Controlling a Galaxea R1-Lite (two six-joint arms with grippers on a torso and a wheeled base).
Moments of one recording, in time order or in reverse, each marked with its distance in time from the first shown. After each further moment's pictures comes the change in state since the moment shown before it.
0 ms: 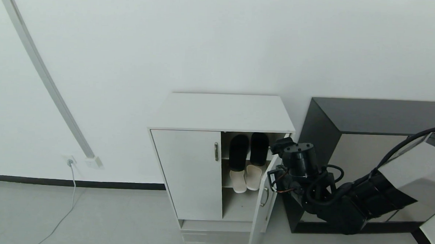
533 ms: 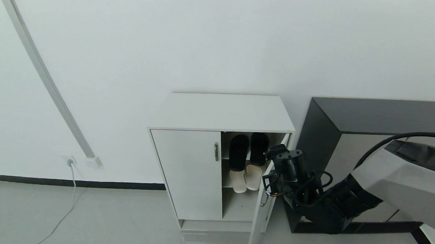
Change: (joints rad) left arm 0.000 0.000 0.000 0.000 0.000 0.000; right arm -0.010 0.120 -0.049 -0.070 0.021 0.015
